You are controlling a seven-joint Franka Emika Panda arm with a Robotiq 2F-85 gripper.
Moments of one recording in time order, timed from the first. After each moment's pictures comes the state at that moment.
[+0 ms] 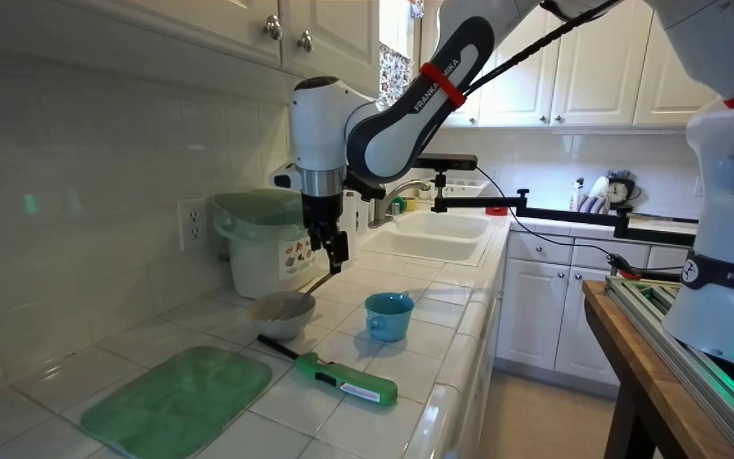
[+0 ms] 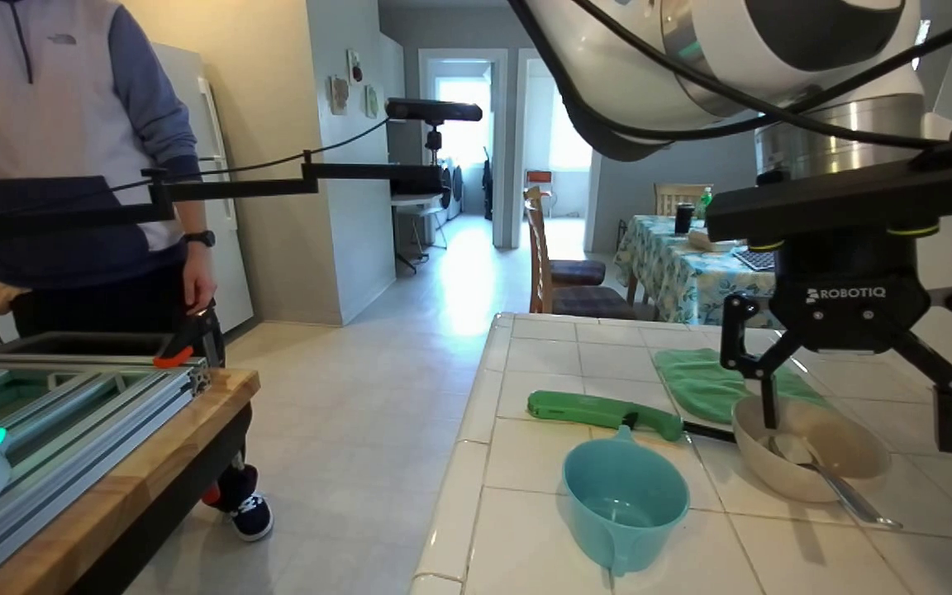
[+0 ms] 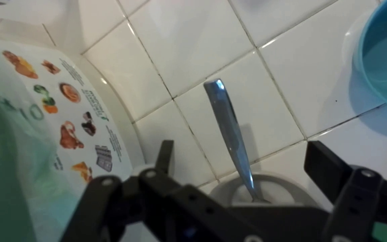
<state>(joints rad) 0.09 0.61 0.00 -1.76 -0.50 2.42 -0.42</state>
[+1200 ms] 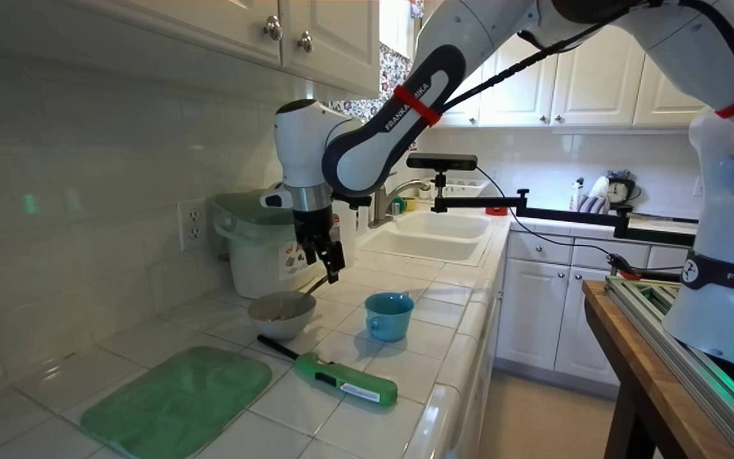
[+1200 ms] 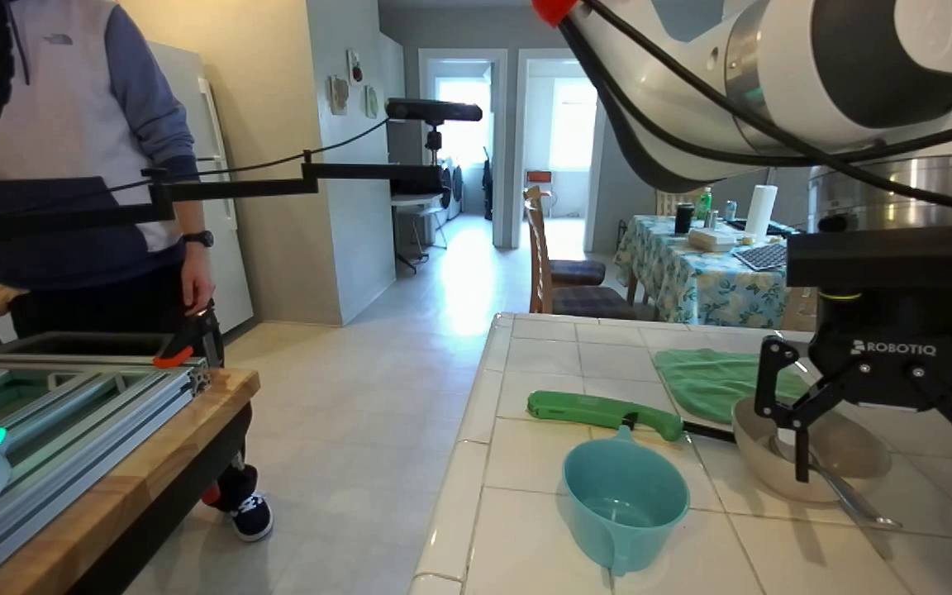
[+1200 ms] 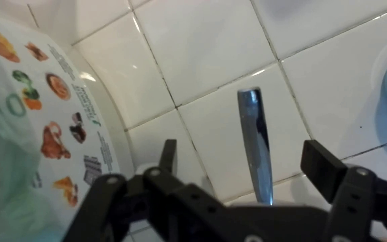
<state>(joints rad) 0.04 0.76 0.03 -1.57 -0.47 2.31 -0.60</state>
